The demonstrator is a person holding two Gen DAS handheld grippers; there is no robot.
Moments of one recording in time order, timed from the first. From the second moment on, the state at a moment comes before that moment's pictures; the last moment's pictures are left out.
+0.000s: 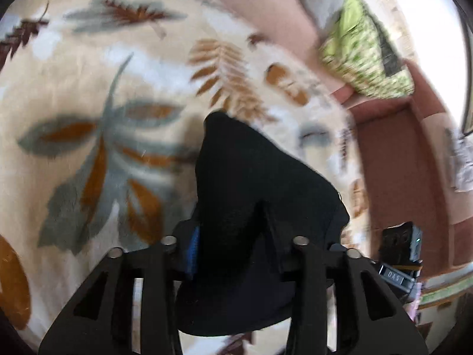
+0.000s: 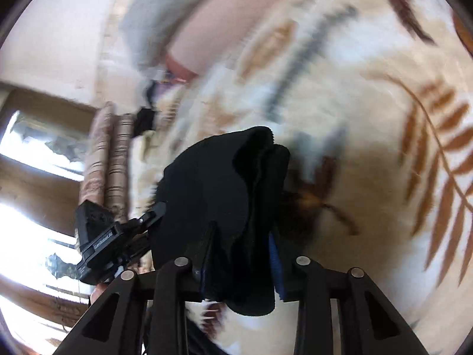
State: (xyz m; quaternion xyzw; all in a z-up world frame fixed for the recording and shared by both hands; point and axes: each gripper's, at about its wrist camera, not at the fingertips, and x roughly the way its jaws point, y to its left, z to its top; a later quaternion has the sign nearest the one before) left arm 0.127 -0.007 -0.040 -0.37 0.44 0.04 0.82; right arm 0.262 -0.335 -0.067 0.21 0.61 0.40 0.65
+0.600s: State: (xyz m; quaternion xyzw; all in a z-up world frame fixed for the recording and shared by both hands) left arm 0.121 -0.041 -0.036 -0.30 0.40 -0.08 0.86; right arm 0.189 -0.278 -0.020 -0.11 0.48 0.46 0.74
